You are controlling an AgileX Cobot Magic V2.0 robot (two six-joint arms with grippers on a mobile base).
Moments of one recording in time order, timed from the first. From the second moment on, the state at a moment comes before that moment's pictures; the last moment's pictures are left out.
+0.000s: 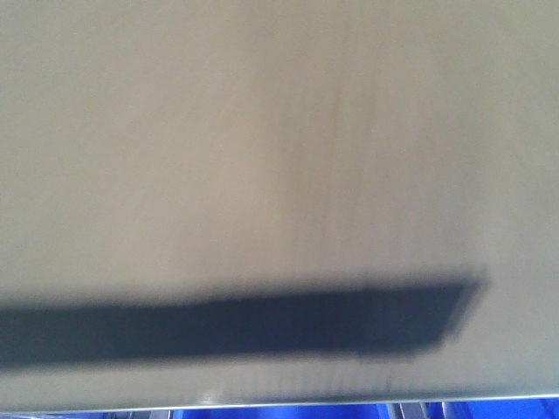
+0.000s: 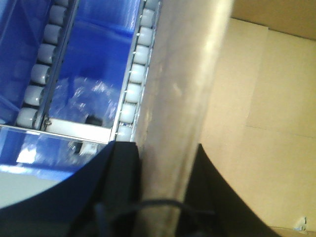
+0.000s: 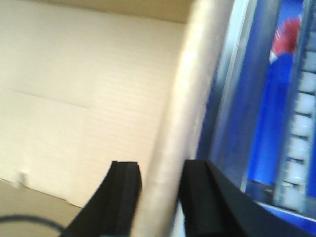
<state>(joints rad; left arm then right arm) -0.35 0.64 -0.96 0.15 1.11 -0.46 0.19 0.77 -0.94 0.23 0.93 -0.06</state>
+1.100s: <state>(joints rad) -0.35 0.38 -0.95 0.11 1.10 -0.45 0.19 0.43 -0.90 0.31 0.91 -0.06</state>
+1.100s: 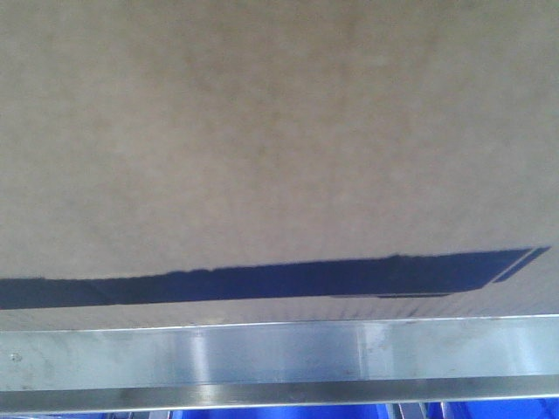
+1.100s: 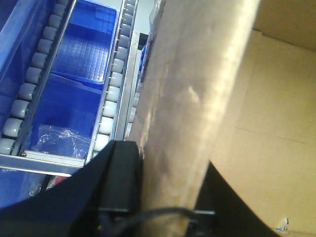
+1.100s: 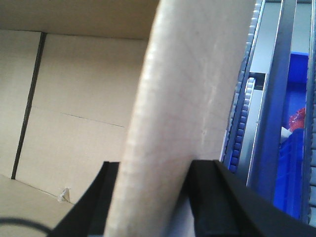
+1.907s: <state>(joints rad) -0.35 0.38 -0.95 0.10 1.10 -0.45 0.19 0.43 -0.90 0.31 0.91 -0.06</state>
